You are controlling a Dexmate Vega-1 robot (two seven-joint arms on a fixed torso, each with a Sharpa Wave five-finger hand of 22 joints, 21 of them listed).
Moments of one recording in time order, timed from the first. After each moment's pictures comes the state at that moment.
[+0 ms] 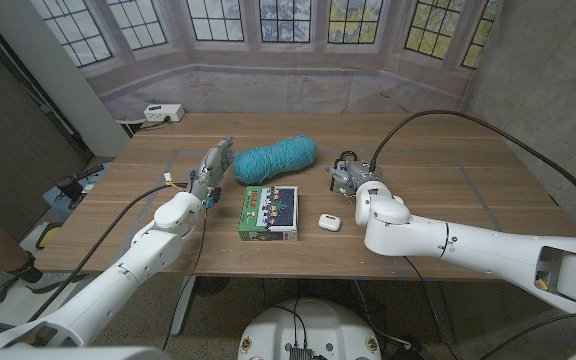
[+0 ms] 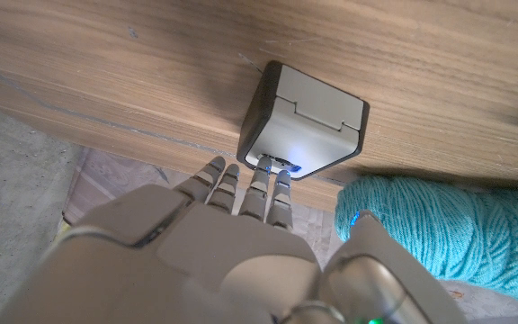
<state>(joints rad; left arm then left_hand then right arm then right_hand) 0.95 0.60 0.36 -1.45 -0.59 -0.25 0.05 0.24 0.17 0.62 0.09 0.18 -0.02 -0.03 0.18 0.17 -0.08 0.08 0.21 0.18 -0.04 0.10 0.18 0.17 0.05 0.09 0.29 0.17 -0.44 -0.71 -1.26 -2.04 -0.32 -1.27 -0.12 0.10 0.10 0.18 0.02 0.20 0.16 -0.07 0.19 0.18 0.22 -0.07 0.20 0.18 -0.02 0.02 0.21 0.19 0.02 -0.02 0.19 0.17</state>
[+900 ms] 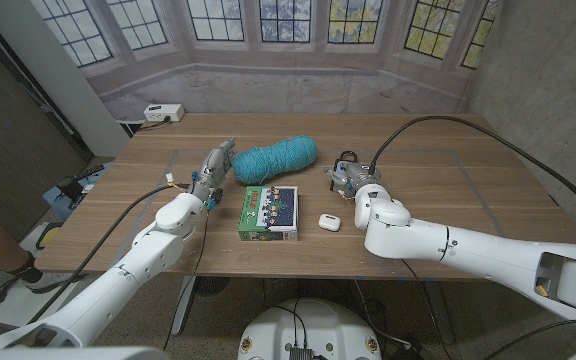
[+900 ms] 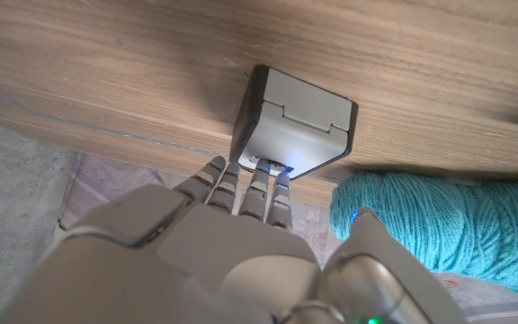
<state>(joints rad) 0.96 0.60 0.37 -1.47 -0.59 -0.24 0.05 0.25 0.17 0.63 0.07 0.18 -0.02 -0.03 0.18 0.17 -0.08 0.08 0.20 0.18 -0.04 0.10 0.18 0.17 0.06 0.09 0.28 0.17 -0.47 -0.70 -1.23 -2.03 -0.30 -1.23 -0.17 0.11 0.10 0.19 0.01 0.20 0.13 -0.07 0.18 0.18 0.24 -0.07 0.20 0.18 0.00 0.01 0.21 0.19 0.02 -0.02 0.19 0.17</state>
